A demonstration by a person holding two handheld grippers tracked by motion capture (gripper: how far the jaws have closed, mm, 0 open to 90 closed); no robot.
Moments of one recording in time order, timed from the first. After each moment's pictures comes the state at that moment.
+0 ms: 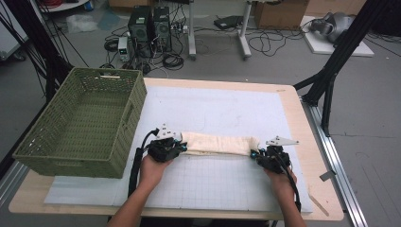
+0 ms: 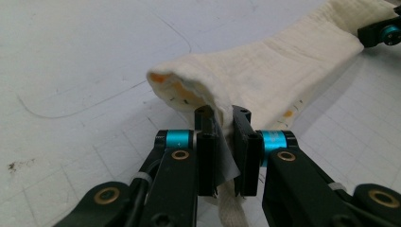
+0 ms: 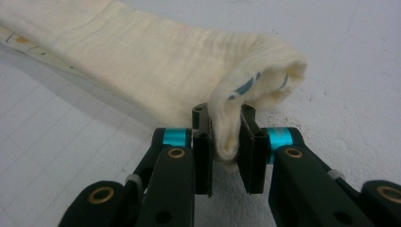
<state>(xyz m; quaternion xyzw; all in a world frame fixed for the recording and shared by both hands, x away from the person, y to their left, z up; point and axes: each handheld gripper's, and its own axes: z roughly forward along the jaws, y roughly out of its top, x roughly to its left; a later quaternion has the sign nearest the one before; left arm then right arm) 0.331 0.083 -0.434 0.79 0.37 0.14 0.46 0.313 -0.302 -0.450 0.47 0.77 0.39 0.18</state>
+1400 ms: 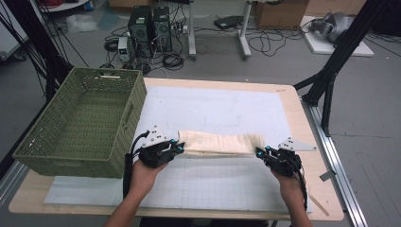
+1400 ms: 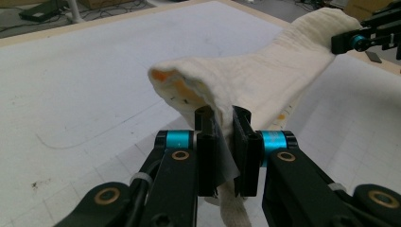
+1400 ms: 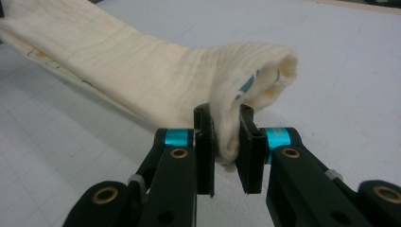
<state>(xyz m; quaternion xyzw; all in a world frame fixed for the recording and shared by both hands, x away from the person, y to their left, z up) 0.298 0.098 -0.401 0.77 0.33 0.16 0.53 0.287 -0.316 -0.420 0.42 0.75 0.47 0.19</state>
